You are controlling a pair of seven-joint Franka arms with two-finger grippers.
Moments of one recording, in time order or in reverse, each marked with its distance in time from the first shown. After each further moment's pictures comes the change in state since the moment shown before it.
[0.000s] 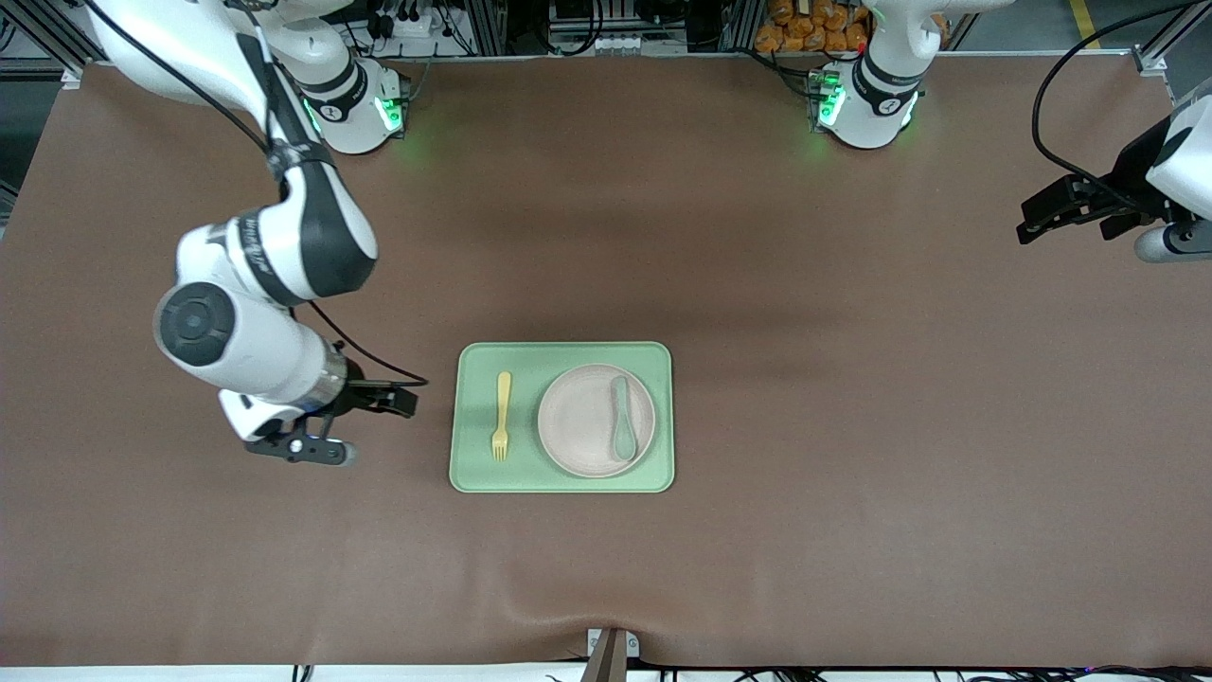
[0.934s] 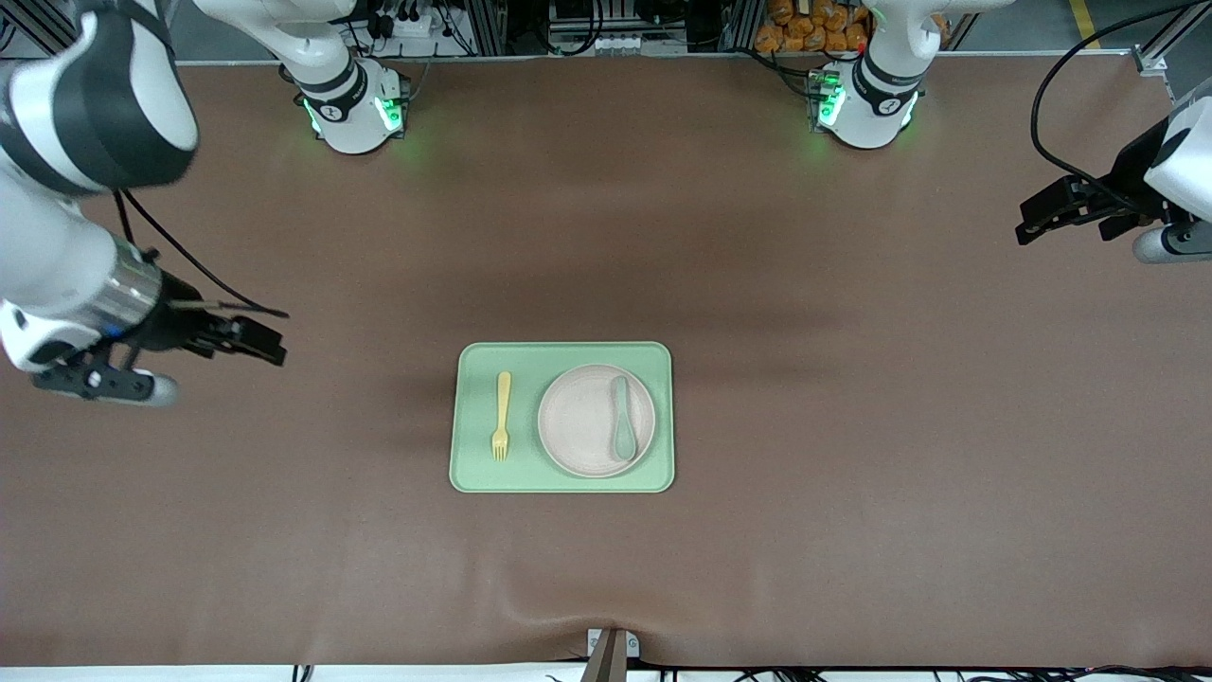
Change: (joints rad) left arm 0.000 0.000 0.000 -0.003 0.000 0.003 0.000; right arm -0.218 -0.271 0.104 0.002 0.000 -0.244 -0.101
